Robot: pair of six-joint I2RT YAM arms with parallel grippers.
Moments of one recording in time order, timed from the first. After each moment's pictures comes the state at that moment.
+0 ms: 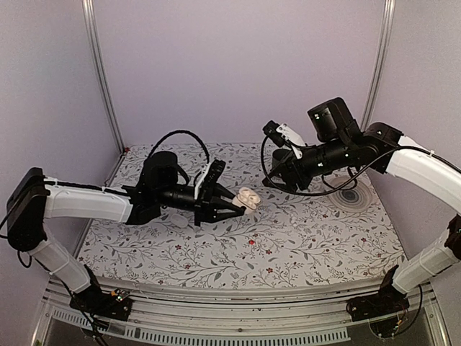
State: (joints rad) left arm -0.84 1.55 0.87 0.52 0.87 0.02; right arm 0.84 1.42 1.45 -0.73 -0.27 -0.03
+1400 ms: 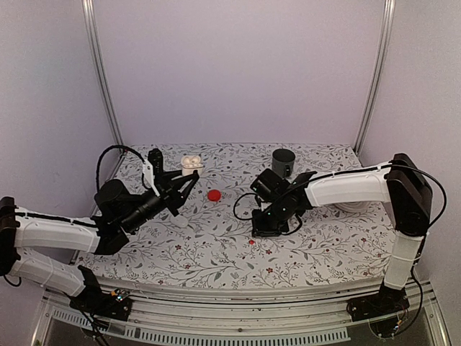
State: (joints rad) left arm -0.82 1.21 0.43 0.97 0.02 -0.11; right arm 0.92 1.89 1.27 -0.54 -0.08 0.77
